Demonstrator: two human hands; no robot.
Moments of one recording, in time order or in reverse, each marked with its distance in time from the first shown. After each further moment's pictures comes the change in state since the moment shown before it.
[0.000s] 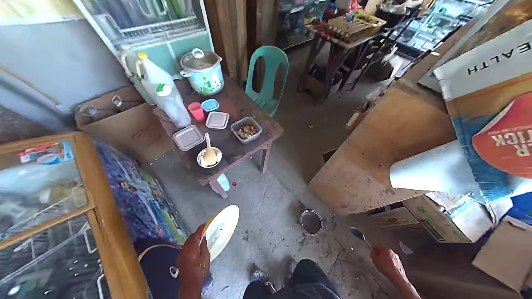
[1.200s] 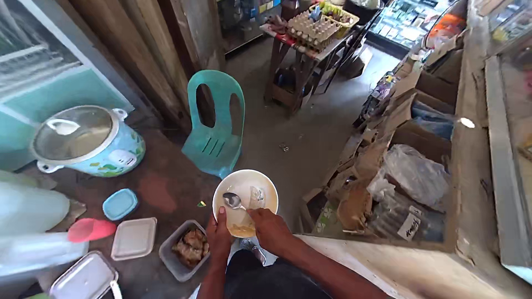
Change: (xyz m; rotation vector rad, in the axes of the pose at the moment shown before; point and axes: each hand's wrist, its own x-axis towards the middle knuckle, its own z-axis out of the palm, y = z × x) left_hand 0.496 0.245 0.387 -0.850 -0.175 -0.453; right_hand 0.338 -0.527 -0.231 -0.030 -0.204 -0.784
